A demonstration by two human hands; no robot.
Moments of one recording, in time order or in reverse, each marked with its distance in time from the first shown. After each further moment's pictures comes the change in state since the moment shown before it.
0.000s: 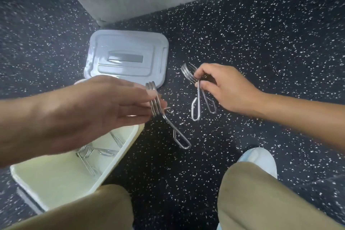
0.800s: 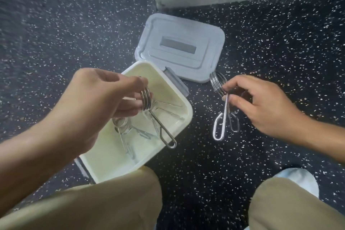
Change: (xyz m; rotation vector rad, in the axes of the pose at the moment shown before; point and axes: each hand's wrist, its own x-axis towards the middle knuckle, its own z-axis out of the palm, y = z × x) left_hand -0.054 -0.056 -0.066 -0.080 0.759 0.142; right_hand -0.001 -0.065 0.038 0.075 -0.096 -0.103
